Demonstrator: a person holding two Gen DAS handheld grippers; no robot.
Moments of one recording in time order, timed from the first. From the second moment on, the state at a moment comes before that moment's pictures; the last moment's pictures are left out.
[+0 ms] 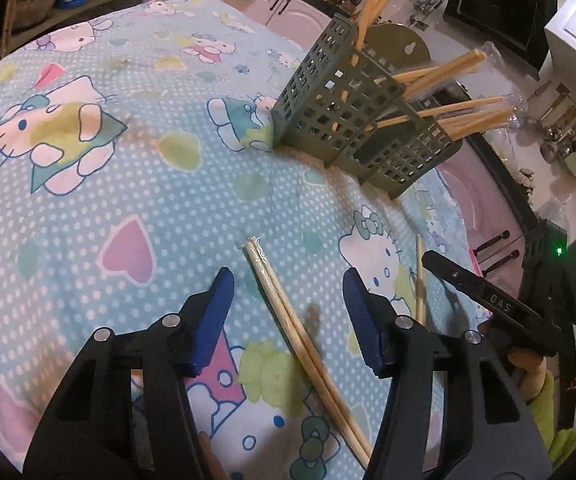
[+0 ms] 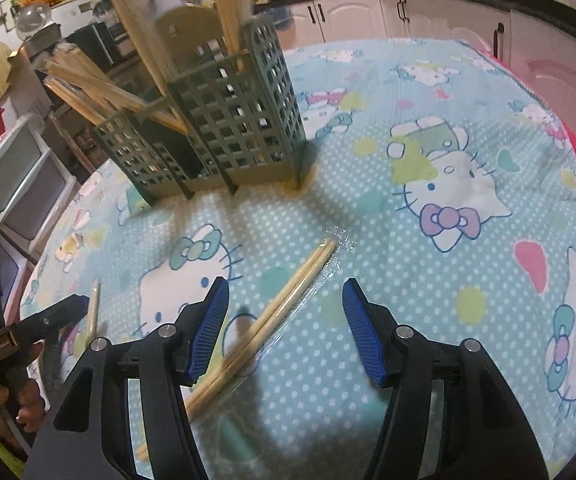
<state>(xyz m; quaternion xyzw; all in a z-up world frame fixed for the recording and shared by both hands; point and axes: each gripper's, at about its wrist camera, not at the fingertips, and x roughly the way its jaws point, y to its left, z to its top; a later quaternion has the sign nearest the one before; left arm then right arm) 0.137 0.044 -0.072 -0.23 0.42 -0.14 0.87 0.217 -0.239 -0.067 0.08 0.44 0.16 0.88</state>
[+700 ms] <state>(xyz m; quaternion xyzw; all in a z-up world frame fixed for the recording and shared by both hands) 0.172 0.021 -0.074 -0.13 0.41 -0.06 0.90 0.266 -0.225 -0.073 0.02 0.43 0.12 0.89</state>
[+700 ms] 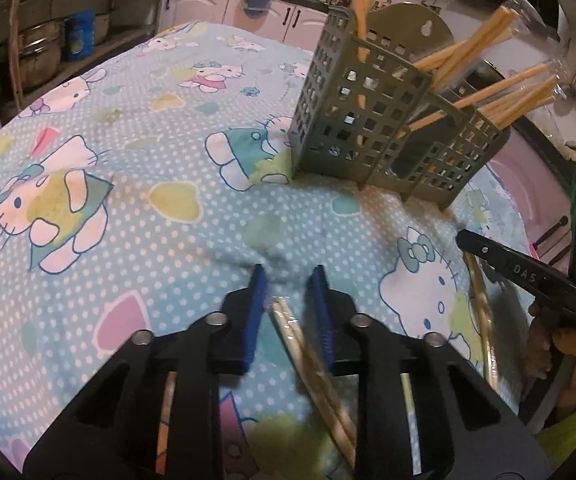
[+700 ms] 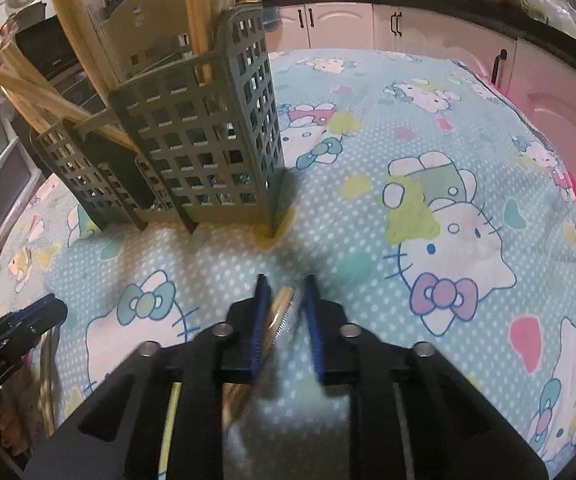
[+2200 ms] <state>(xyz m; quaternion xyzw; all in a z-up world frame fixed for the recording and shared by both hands) 0.154 0.030 0.122 -0.17 0.21 -0.17 0.95 0.184 -0.249 0.131 0.09 0.17 0.23 0.95</state>
